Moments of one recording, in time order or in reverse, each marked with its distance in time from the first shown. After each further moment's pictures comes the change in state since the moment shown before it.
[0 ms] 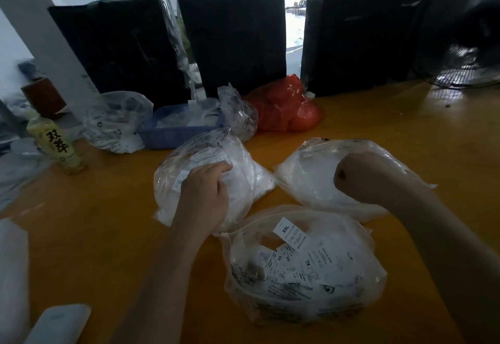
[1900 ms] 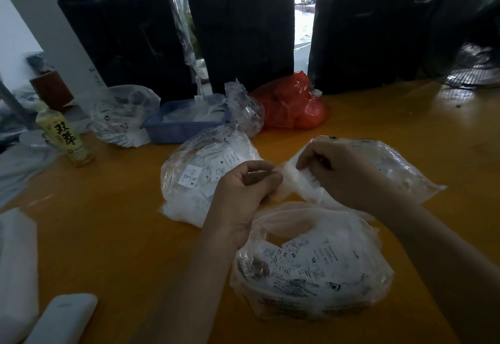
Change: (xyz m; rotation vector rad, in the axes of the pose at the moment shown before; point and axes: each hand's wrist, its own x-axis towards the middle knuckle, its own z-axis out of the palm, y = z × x) left_hand -0.018 0.052 0.011 -1.209 -0.175 -0.453; right_hand -0.019 -0.049 -0.002 0.686 0.267 -0.310
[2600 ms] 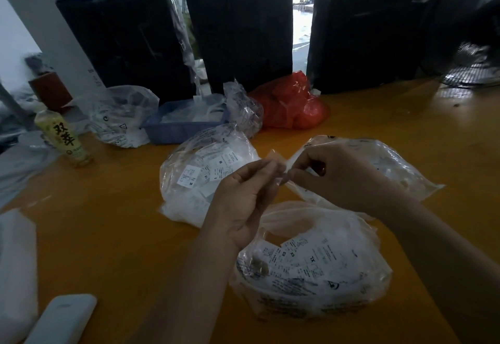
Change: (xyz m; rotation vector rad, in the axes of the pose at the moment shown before) left_hand -0.007 0.008 0.008 -0.396 -0.065 -0.154; right_hand -0.004 -0.007 -0.003 0.008 -0.070 -0.070
